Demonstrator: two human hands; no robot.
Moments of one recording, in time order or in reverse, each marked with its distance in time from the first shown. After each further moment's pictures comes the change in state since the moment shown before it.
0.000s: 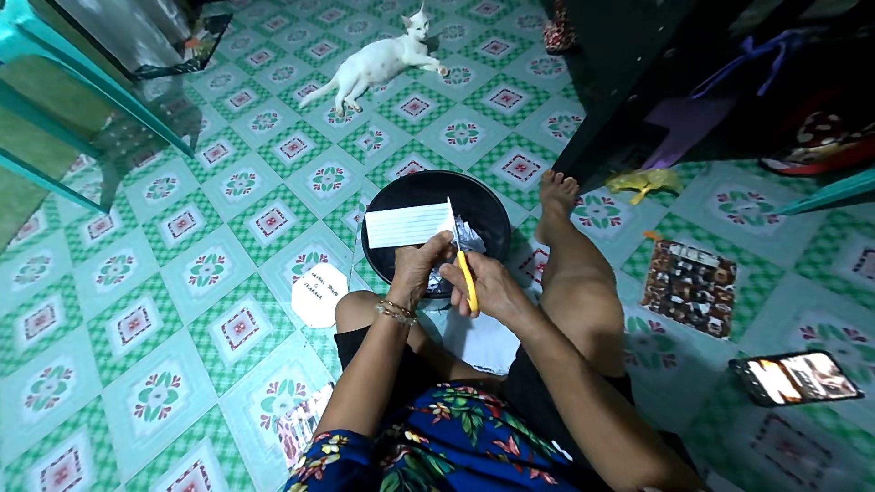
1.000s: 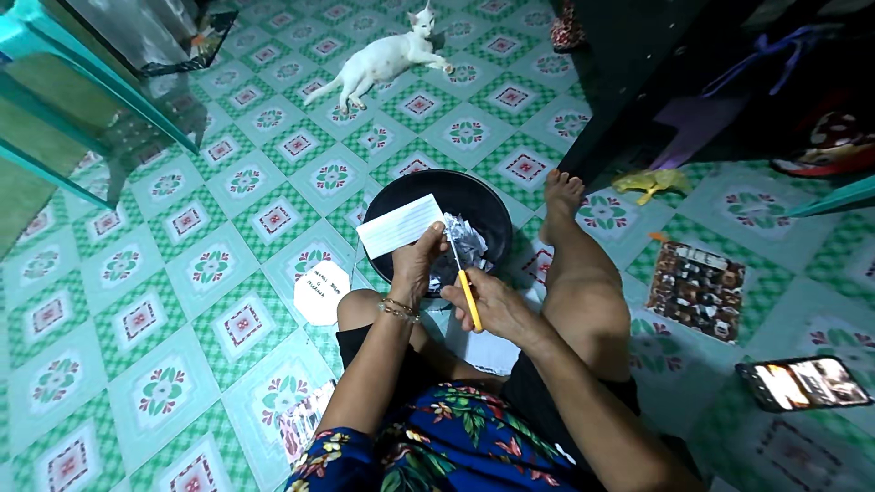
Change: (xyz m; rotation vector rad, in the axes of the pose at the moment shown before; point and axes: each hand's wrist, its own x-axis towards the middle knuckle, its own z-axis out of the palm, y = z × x) left_hand 0.012 -0.001 0.007 -0.149 0.174 -0.023; right_hand -0.010 0.010 0.000 -0.202 -0.103 0.049
